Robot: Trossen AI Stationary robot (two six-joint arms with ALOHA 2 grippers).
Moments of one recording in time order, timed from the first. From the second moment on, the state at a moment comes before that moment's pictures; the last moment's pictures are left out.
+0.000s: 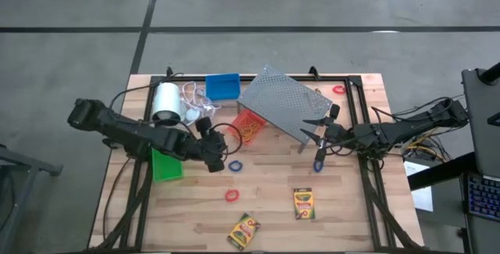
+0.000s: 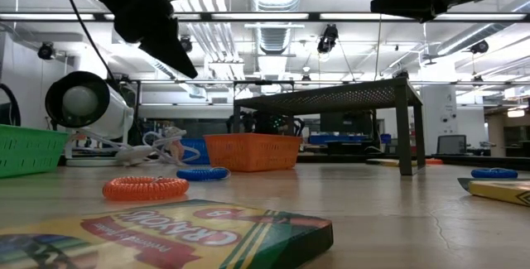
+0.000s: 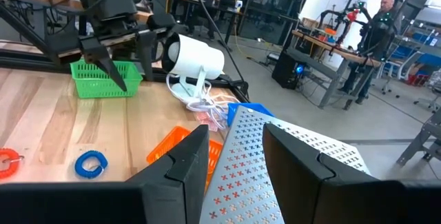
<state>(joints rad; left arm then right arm) -0.25 1.36 0.88 -0.49 -0.59 -0.26 0.28 0.77 0.42 0.24 0.65 -0.16</state>
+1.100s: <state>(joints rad) -0.54 1.36 0.88 -0.49 -0.77 -0.39 0.28 0.77 0.42 0.24 0.65 -0.16</state>
